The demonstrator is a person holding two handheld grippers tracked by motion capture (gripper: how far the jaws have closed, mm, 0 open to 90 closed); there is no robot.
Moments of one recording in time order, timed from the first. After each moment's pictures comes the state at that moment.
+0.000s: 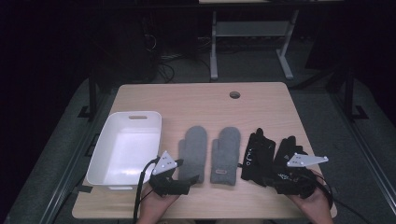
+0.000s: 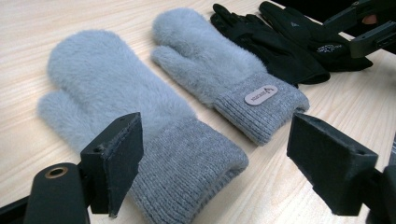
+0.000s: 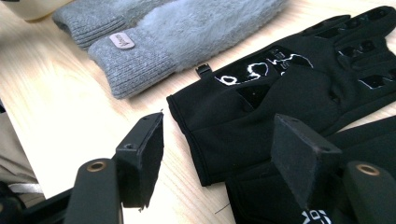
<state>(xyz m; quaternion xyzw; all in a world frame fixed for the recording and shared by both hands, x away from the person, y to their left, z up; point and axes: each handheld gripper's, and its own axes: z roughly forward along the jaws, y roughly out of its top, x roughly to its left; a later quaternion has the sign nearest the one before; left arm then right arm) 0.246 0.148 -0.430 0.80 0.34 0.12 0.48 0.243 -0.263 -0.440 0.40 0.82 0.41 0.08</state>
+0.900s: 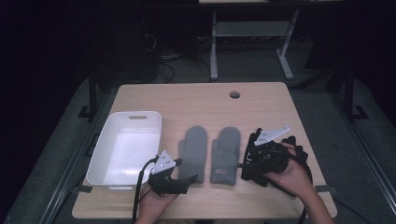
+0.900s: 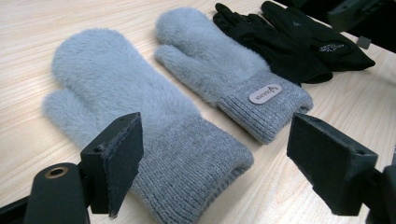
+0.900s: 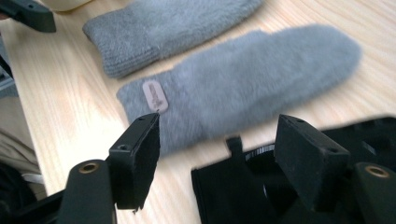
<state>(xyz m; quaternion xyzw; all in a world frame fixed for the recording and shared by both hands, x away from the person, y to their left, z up) 0.248 0.152 -0.431 0.80 0.34 0.12 0.48 0.300 -0.188 -0.389 0.30 0.89 0.35 0.05</state>
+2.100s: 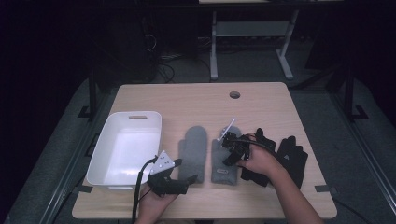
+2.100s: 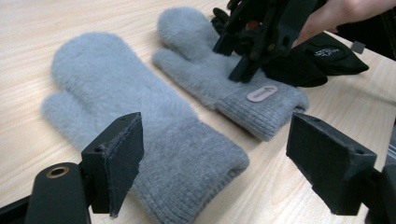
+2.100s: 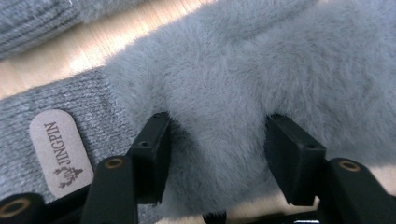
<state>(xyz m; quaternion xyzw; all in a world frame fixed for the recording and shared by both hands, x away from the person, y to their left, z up) 0.246 0.153 -0.429 0.80 0.34 0.12 0.49 0.369 -0.105 -0.438 0.27 0.95 0.15 0.02</state>
